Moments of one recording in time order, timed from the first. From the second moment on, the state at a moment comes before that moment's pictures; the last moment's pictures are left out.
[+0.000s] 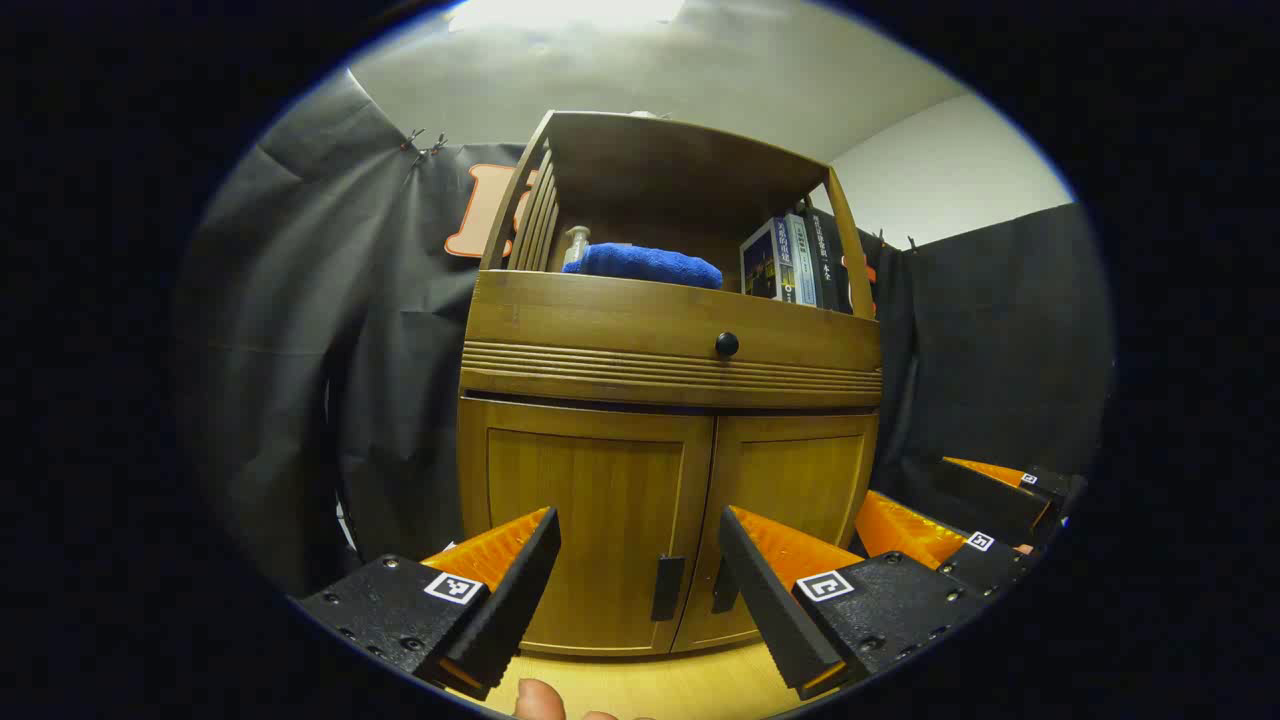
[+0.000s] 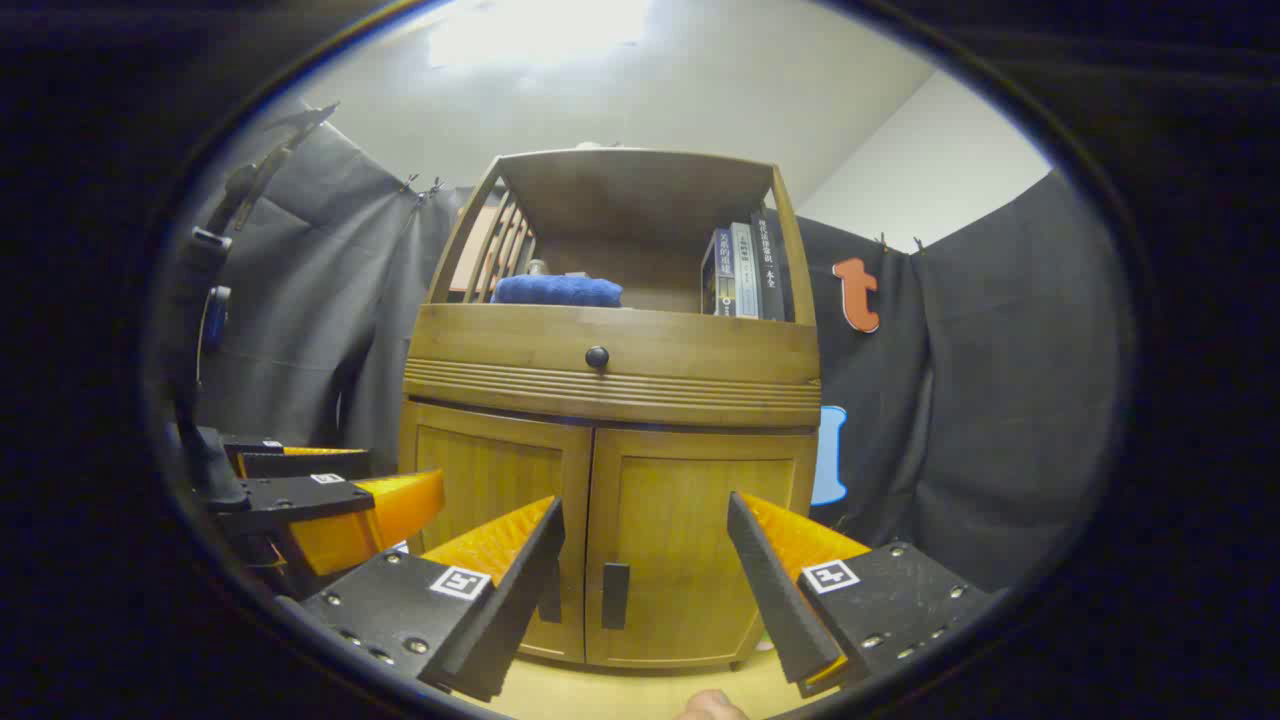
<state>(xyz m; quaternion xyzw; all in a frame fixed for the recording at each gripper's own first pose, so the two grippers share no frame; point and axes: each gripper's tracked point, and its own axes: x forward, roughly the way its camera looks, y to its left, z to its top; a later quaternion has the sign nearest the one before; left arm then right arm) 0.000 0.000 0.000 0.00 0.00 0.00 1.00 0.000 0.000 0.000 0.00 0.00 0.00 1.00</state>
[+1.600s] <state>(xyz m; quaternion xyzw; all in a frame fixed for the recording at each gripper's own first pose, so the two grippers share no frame) -0.018 0.098 -0.009 0.04 0.01 0.11 0.99 0.091 0.030 -0.137 0.00 0.16 0.02 0.99</state>
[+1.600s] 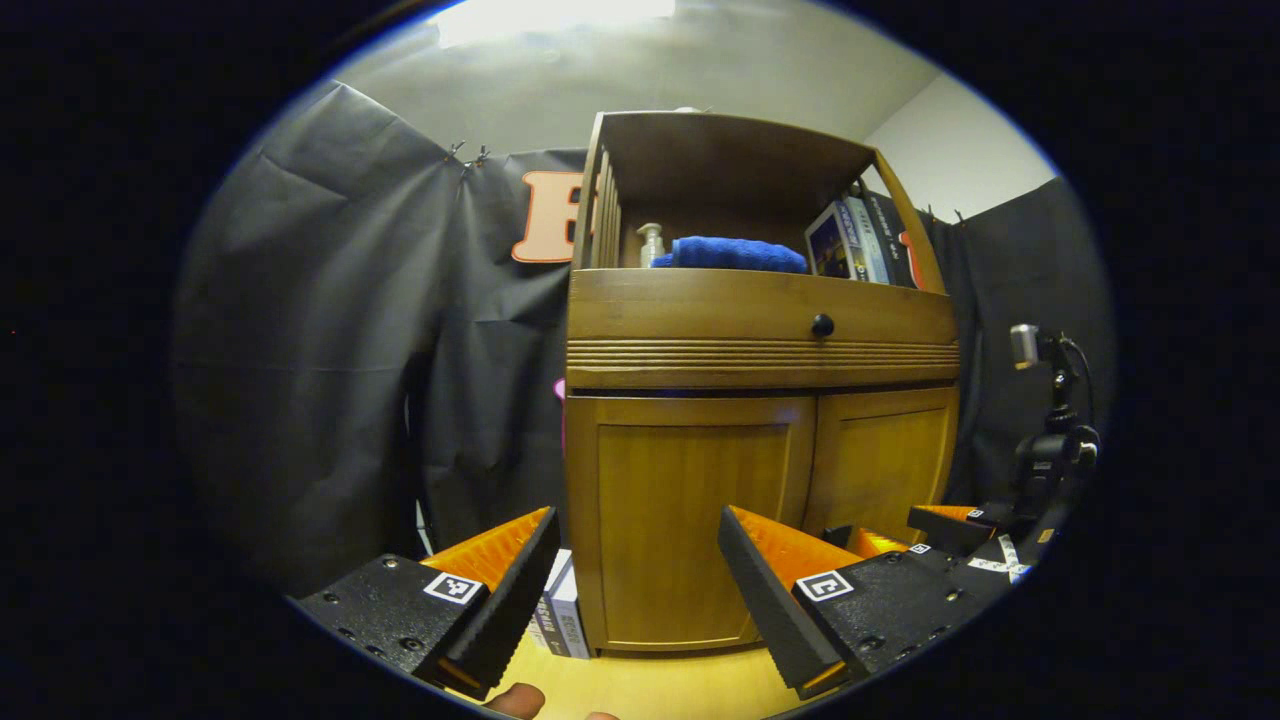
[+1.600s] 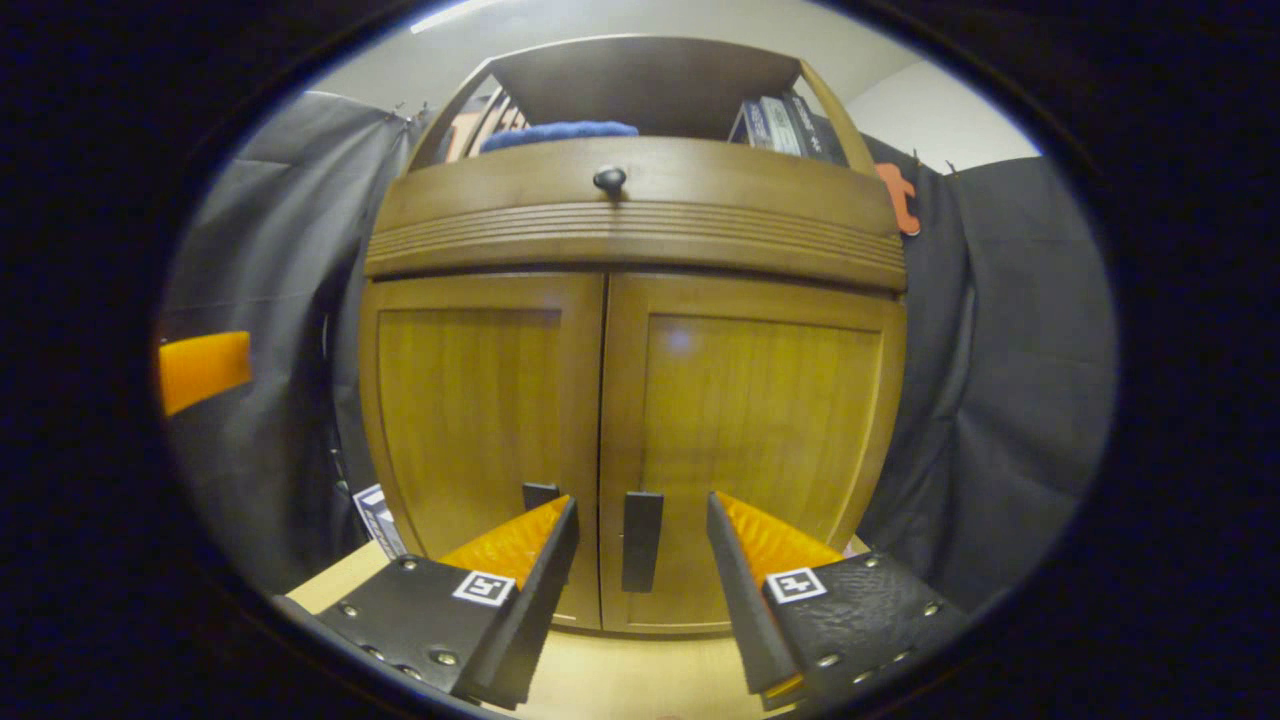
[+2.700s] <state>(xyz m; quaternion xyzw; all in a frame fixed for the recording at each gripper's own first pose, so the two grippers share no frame) -0.022 0.152 -0.024 0.04 0.03 0.17 0.98 0.148 0.031 -0.188 0.02 0.21 -0.04 0.98</state>
